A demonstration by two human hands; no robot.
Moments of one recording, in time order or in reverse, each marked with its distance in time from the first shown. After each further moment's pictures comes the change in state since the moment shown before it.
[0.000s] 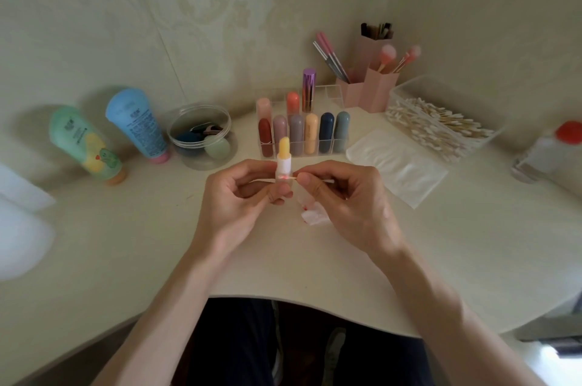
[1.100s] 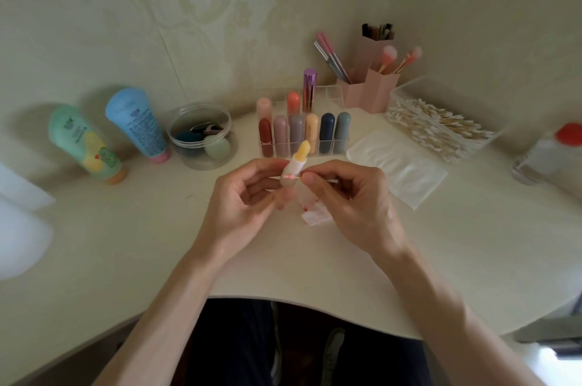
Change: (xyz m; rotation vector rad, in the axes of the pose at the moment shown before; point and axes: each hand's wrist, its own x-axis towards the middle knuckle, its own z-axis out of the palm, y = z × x) left_hand -0.002 -0.001 -0.002 0.056 -0.123 0.063; right_hand 0.000 -0.002 -0.002 0.012 0.024 -0.008
